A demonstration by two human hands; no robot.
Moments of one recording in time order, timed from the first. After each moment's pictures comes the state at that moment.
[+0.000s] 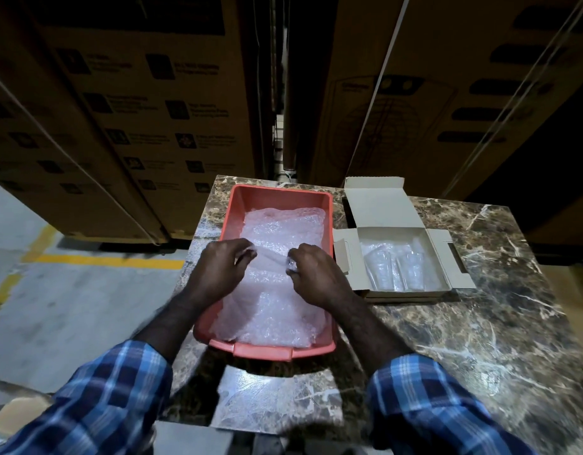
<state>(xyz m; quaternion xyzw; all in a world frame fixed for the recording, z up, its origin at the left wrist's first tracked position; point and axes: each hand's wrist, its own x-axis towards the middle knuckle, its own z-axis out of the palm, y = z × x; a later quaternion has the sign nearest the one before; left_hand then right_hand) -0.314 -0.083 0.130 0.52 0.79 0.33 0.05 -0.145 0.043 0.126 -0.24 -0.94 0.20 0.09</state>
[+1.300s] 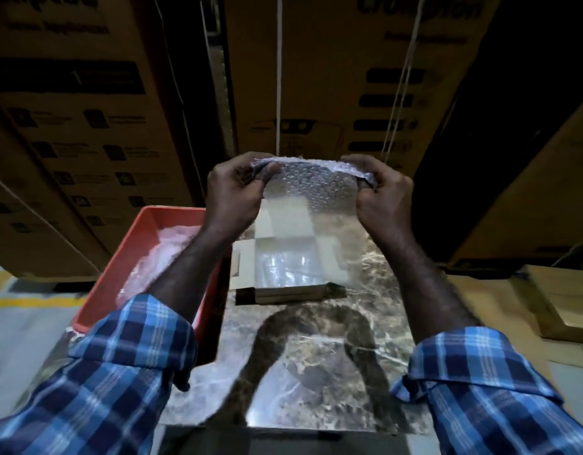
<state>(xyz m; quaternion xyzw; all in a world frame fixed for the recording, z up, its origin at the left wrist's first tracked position) -0.061 0.062 0.299 0.49 0.59 0.64 0.03 0.120 0.185 0.299 -0.32 -0.76 0.26 0.51</state>
